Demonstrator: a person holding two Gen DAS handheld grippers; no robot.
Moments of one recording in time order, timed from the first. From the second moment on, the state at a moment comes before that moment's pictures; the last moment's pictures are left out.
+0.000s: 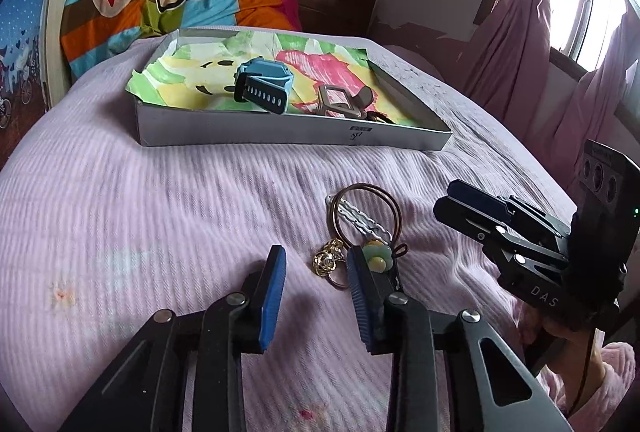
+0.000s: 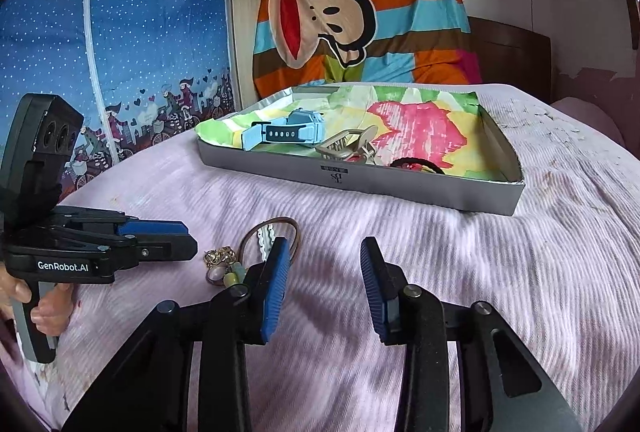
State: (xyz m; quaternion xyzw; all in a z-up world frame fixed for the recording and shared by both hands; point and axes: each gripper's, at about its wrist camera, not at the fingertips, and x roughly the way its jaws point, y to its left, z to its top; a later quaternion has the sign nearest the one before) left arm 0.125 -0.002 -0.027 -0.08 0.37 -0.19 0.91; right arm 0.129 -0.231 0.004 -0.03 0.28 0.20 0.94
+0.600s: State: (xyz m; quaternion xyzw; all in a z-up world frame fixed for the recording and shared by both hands) left arm 0.137 -0.010 -0.043 -0.07 0.40 -0.20 0.89; right arm 0.157 -0.205 -0.016 -0.04 0.33 0.24 0.91
